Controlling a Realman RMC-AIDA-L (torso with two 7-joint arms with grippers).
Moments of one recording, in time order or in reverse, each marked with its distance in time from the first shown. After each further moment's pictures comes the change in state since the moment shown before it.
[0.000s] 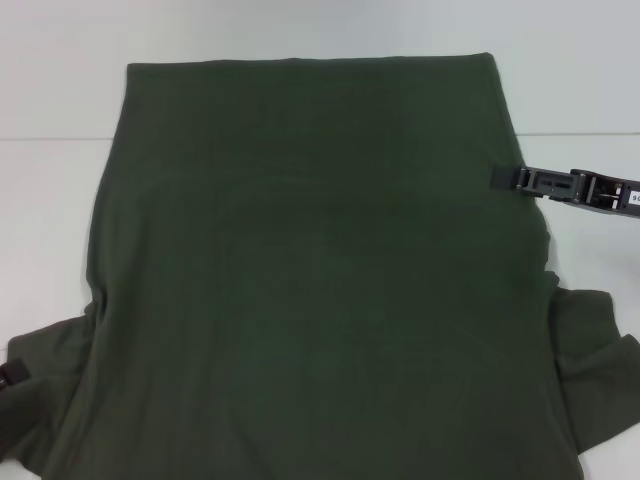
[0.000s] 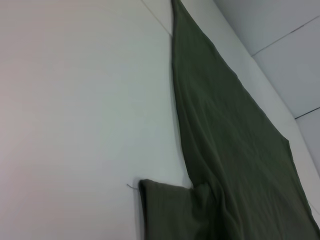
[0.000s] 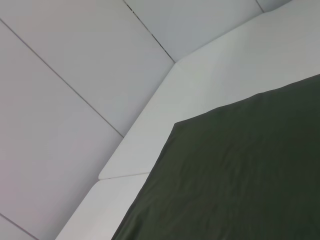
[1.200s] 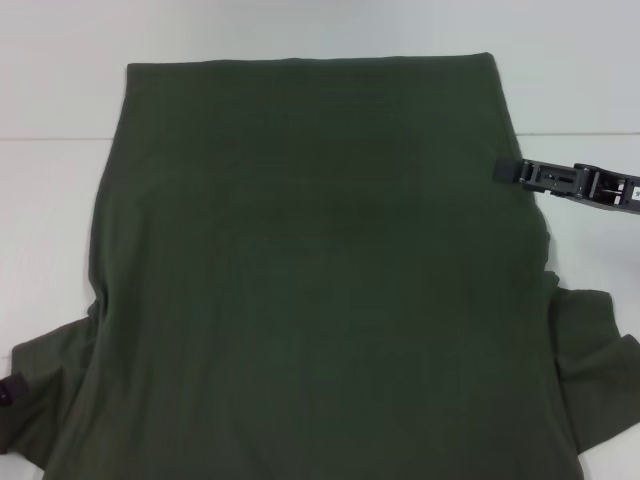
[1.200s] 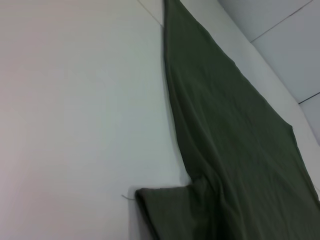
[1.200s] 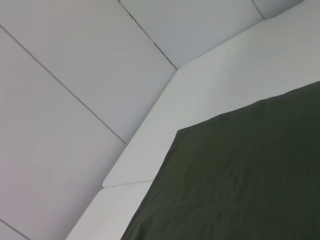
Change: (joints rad) left arm -0.008 -0.056 0.001 0.108 0.044 0.007 0.002; right arm -0.006 0.000 0.002 0.002 0.025 -0.001 0.000
